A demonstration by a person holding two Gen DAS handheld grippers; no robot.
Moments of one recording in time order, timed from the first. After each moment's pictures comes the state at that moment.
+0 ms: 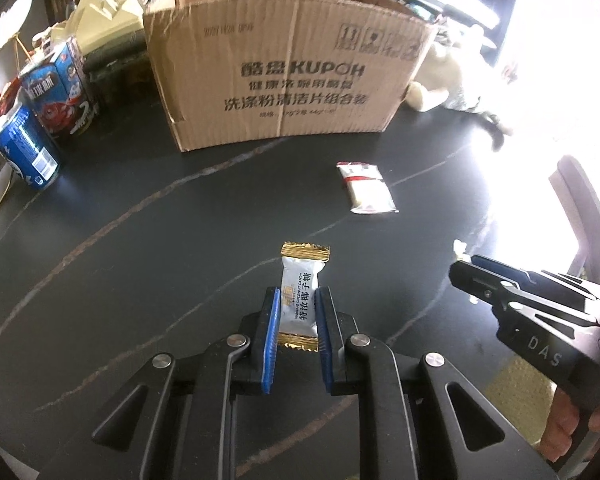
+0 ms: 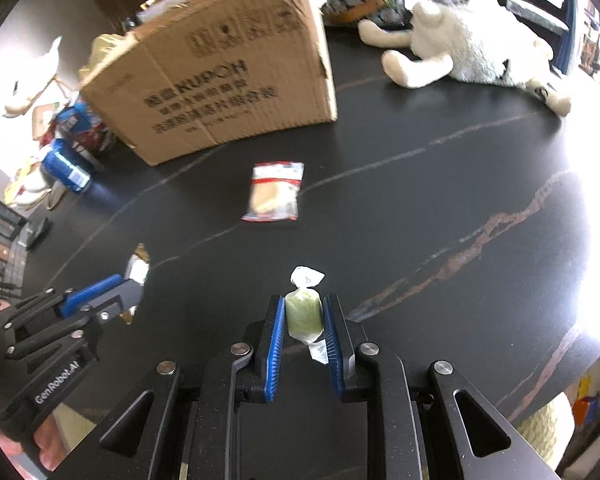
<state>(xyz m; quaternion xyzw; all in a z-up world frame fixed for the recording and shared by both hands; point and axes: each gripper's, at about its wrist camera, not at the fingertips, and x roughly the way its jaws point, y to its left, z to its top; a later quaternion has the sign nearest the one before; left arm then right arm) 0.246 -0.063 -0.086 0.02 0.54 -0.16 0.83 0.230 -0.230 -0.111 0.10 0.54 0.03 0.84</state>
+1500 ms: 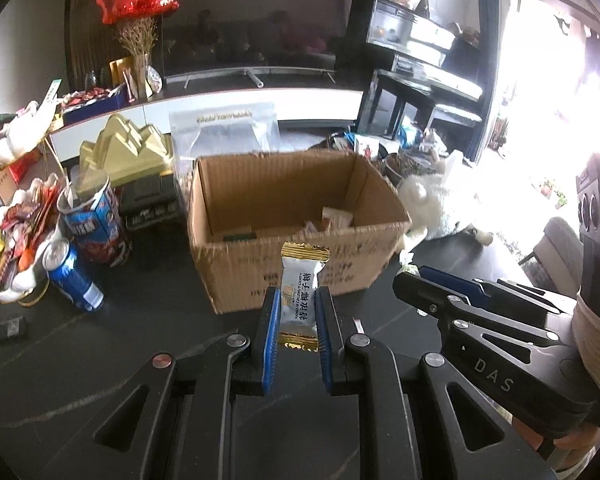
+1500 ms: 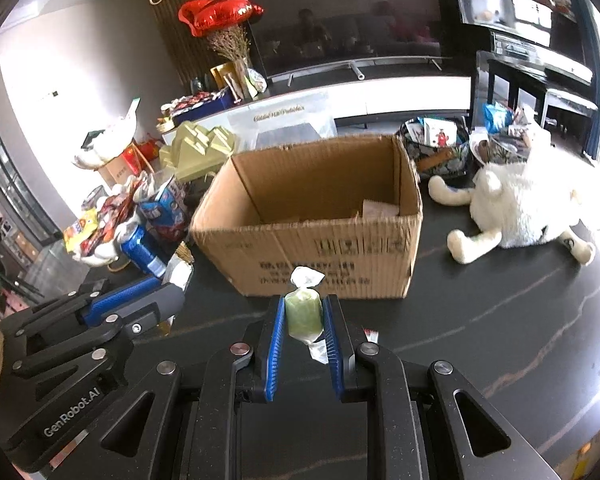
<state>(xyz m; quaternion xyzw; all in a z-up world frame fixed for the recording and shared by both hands) 0.297 -0.049 0.038 0.00 0.40 -0.16 0.90 0.293 -0.203 0.007 0.08 0.40 0.10 0.91</state>
